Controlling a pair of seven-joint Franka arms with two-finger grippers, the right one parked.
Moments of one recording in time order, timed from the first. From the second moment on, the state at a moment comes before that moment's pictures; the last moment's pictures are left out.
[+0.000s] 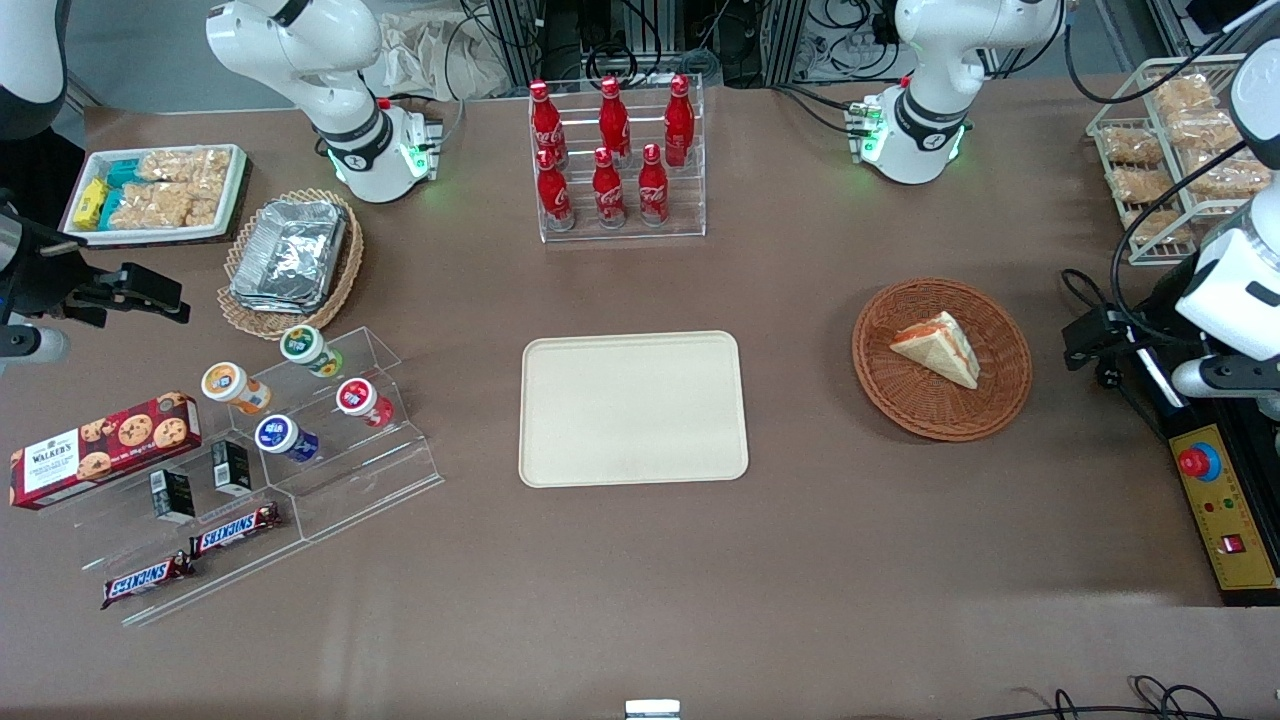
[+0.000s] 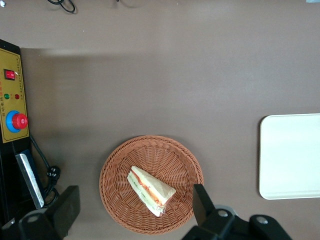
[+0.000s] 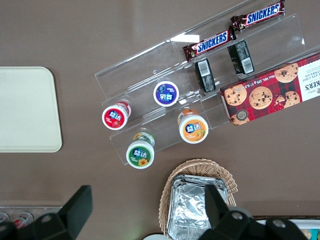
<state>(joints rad) -0.04 0.13 -0.03 -1.48 -0.01 1.68 -0.06</state>
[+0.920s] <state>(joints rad) -0.04 0.14 -0.03 -1.55 -0.04 1.66 -0.72</state>
